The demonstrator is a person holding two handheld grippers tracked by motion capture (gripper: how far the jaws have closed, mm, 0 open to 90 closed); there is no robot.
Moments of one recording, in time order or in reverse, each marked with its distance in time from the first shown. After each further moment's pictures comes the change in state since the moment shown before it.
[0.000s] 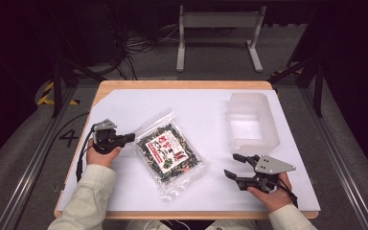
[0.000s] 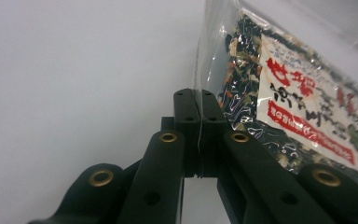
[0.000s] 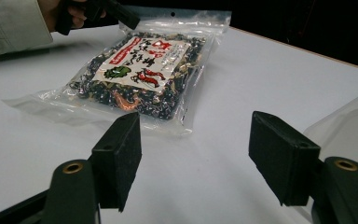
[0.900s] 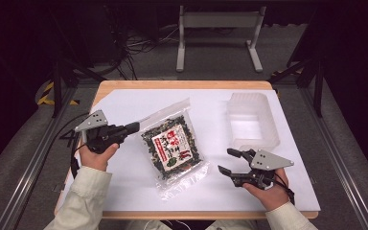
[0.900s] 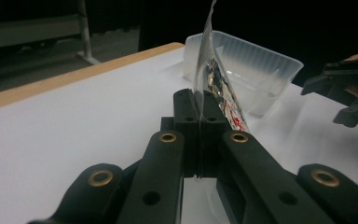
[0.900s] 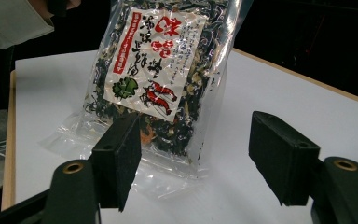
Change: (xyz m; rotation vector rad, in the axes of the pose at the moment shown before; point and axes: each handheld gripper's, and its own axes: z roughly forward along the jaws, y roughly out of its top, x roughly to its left) left arm -0.066 0.047 -0.059 -0.249 -0.152 0.186; right arm 0.011 0.037 0.006 -0.043 0.029 -0.039
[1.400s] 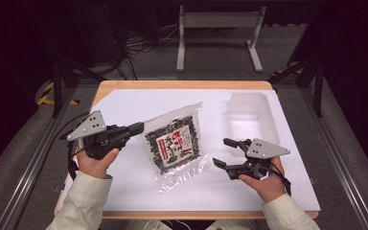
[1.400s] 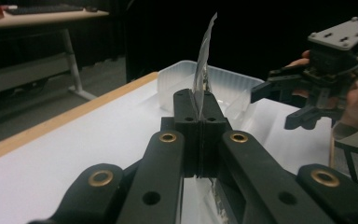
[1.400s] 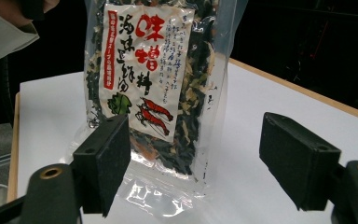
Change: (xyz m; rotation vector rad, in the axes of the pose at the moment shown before) left arm -0.041 0.027 -0.017 -0.084 -0.043 0.117; right arm -0.006 0.029 0.013 -0.019 0.019 0.032
